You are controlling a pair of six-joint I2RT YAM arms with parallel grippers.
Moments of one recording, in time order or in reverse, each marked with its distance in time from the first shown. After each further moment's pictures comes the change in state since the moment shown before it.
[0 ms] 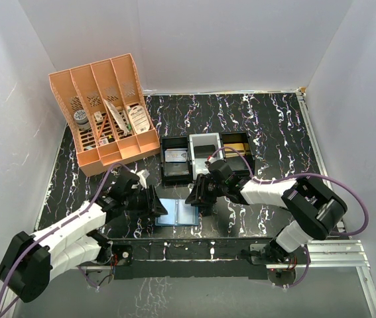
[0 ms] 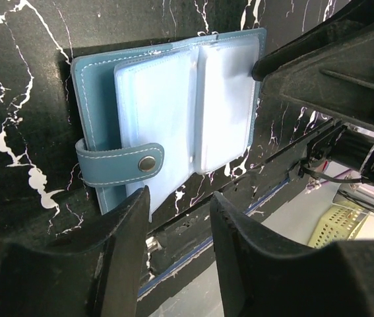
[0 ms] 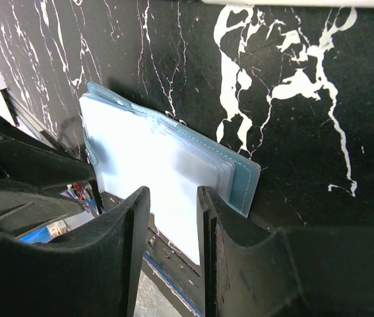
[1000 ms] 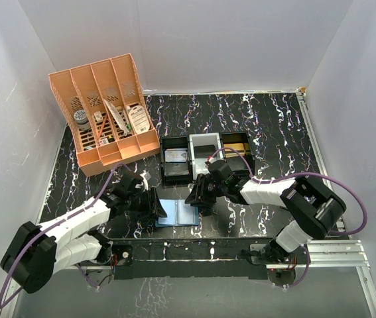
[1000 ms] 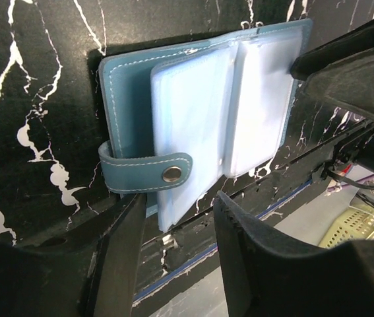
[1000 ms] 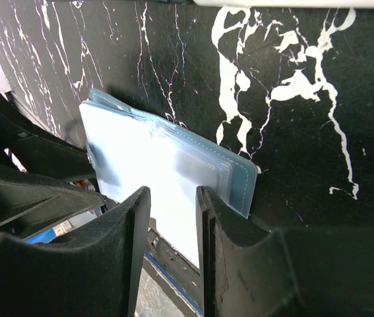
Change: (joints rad) left arm -0.011 0.090 0.016 -0.020 -0.021 0.016; right arm 0.000 0.013 -0.002 0.012 -0.005 0.021
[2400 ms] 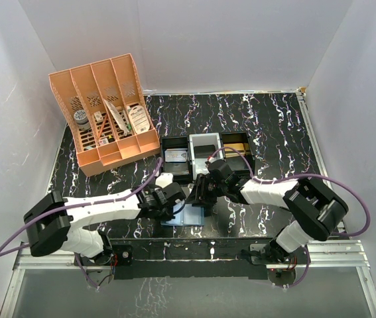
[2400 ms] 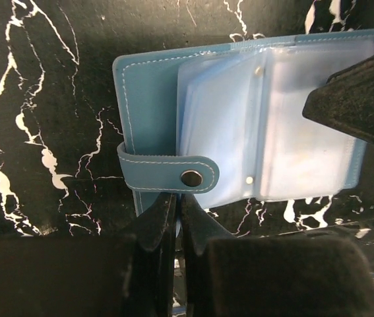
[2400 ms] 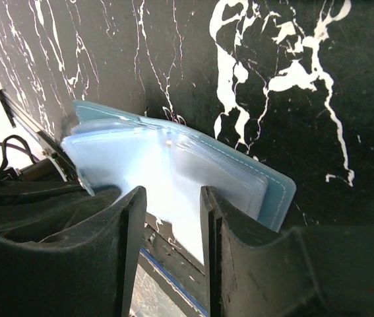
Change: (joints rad) left arm -0.499 0.322 0.347 -0.290 -0.665 -0.179; right arm 0.000 -0.007 0.011 -0.031 0.002 -0.007
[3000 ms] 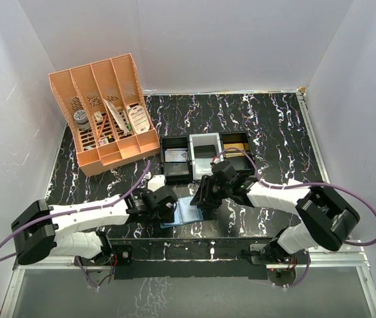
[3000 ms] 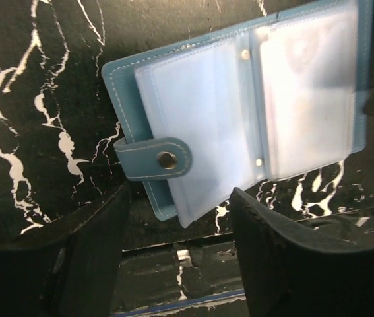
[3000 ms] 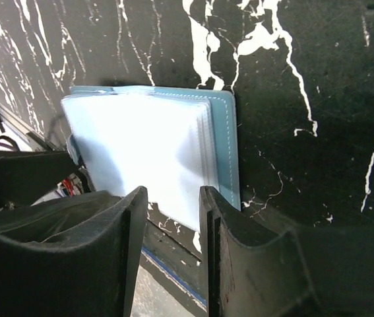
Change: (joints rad) left arm 0.000 -0.132 -0.104 0.033 0.006 -0.035; right arm 0.005 -0.139 -0.024 -0.138 0.065 -0.013
